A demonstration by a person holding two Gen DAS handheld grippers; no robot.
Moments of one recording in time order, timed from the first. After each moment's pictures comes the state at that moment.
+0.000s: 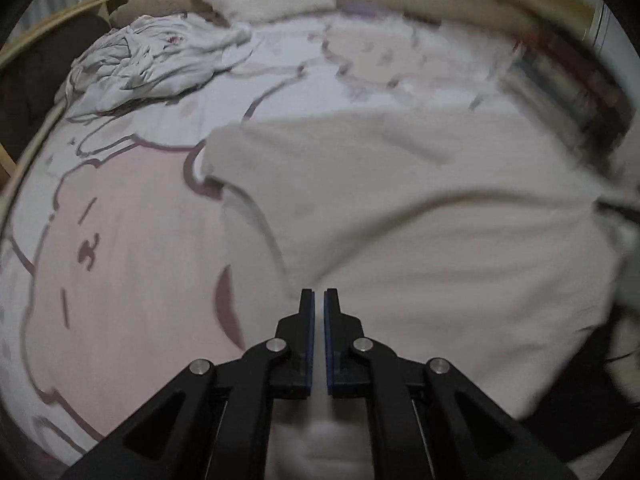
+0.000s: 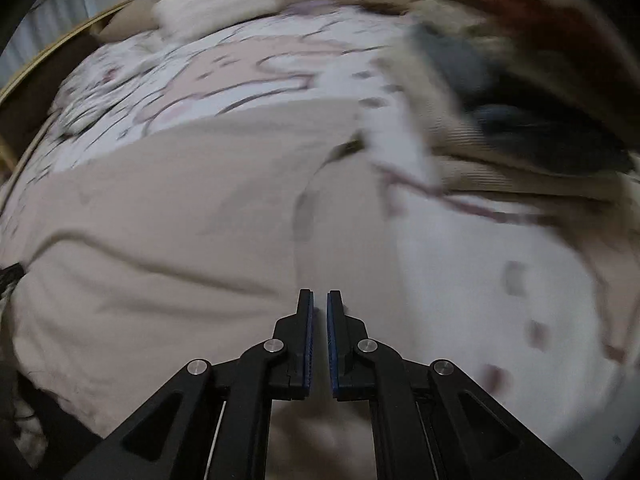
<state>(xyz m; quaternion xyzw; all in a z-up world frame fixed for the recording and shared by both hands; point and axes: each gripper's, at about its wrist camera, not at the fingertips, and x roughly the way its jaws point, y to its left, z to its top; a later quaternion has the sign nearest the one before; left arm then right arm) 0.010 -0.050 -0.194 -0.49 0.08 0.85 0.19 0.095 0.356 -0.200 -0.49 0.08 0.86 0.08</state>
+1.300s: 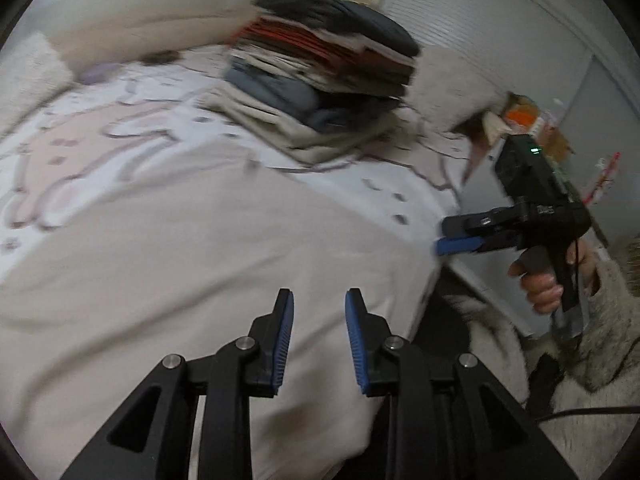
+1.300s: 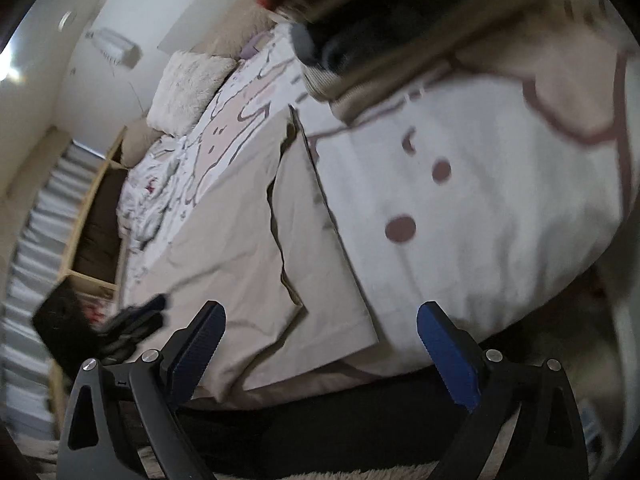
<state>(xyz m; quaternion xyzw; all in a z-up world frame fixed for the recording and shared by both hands) 0.069 0.214 -0.180 -0.42 0.08 0.73 0.54 0.196 0.457 -0.217 -0.44 0.42 0.79 0.00</state>
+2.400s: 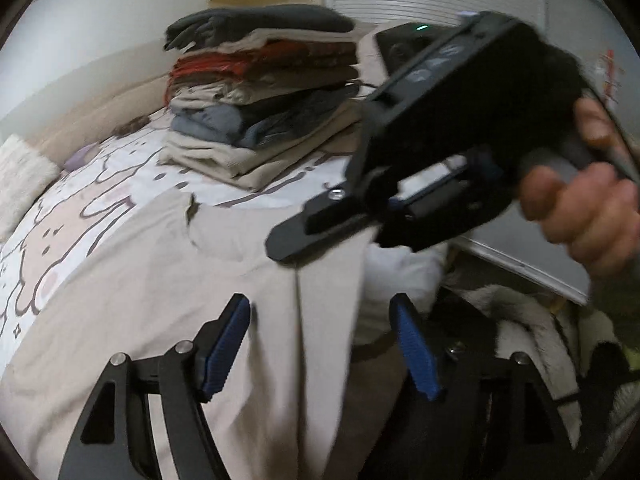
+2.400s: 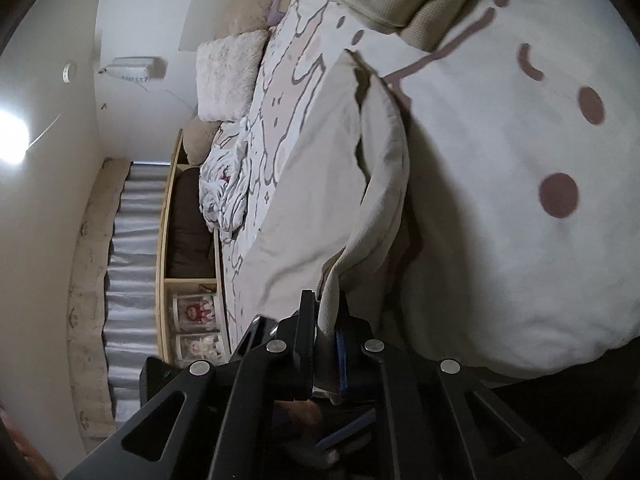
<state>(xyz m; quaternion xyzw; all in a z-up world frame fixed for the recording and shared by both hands) 0.134 0.277 -0.192 -0.30 0.20 0.78 0.51 0.147 0.438 -0.218 -0.44 0.55 0.70 -0.13</state>
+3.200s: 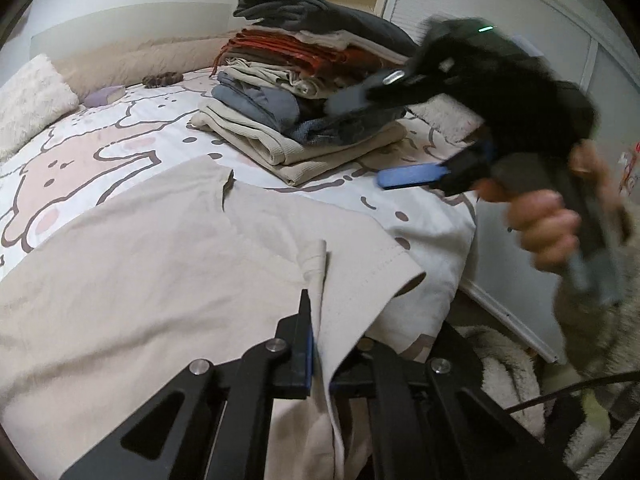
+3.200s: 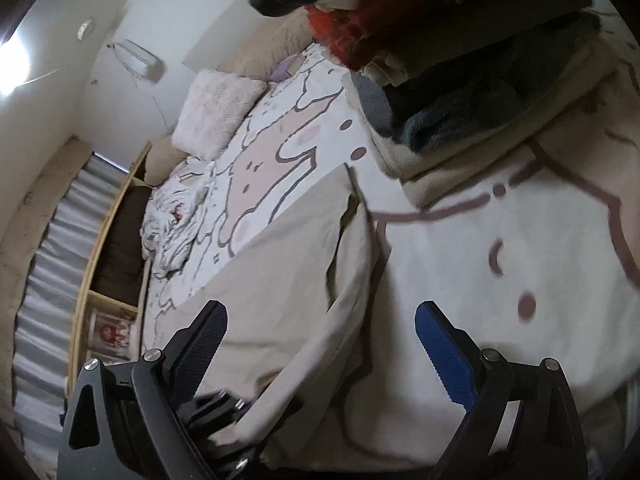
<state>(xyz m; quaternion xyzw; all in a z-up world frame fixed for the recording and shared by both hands) 0.090 0.248 -0.184 -0.38 0.09 0.78 0.50 0.104 0.466 -0.174 -0.42 0.39 0.82 -0.01</state>
